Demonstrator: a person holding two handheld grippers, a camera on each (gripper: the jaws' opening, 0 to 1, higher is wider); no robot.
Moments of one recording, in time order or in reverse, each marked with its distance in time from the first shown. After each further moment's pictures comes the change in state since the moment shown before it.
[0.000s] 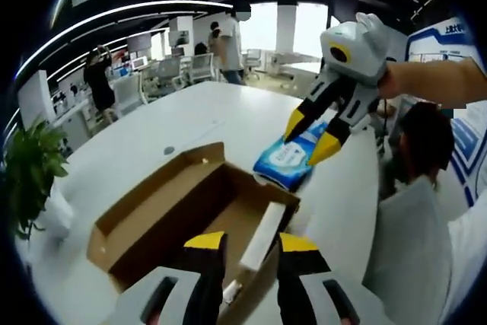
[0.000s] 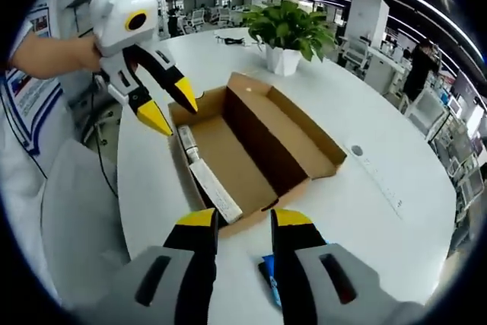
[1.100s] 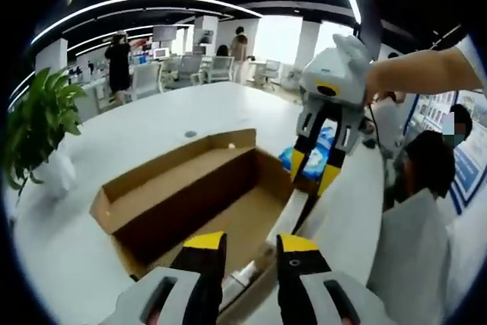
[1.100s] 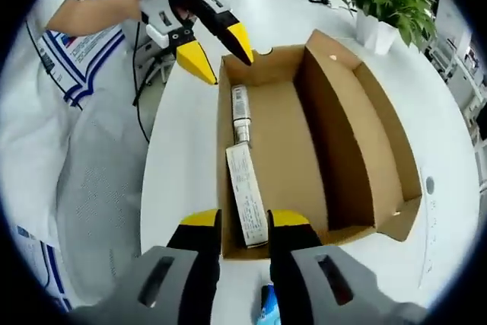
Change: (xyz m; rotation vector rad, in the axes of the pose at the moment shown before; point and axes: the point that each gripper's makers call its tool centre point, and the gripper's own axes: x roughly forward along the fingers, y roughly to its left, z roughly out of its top) left arm -0.012 0.039 -0.037 -0.171 -0.073 0.008; right arm 0.069 0.034 -0.008 -0.249 0.255 0.429
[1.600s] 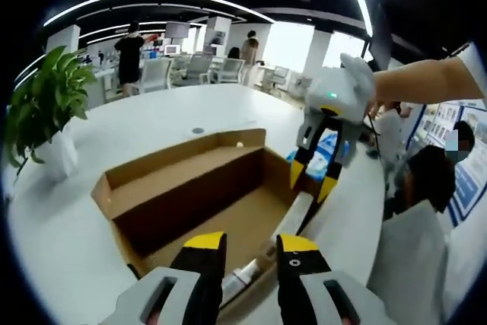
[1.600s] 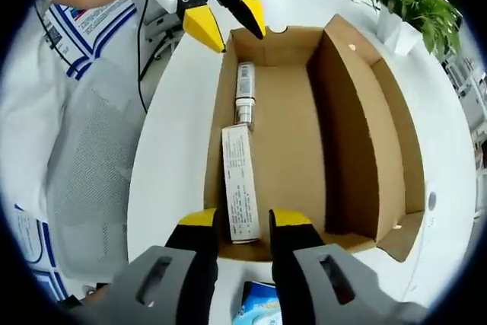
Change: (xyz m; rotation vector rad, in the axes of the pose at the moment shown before) left arm 0.000 0.010 -0.008 -0.066 -0.022 0.005; right arm 0.018 -0.010 -0.020 -0.089 0.133 0.014
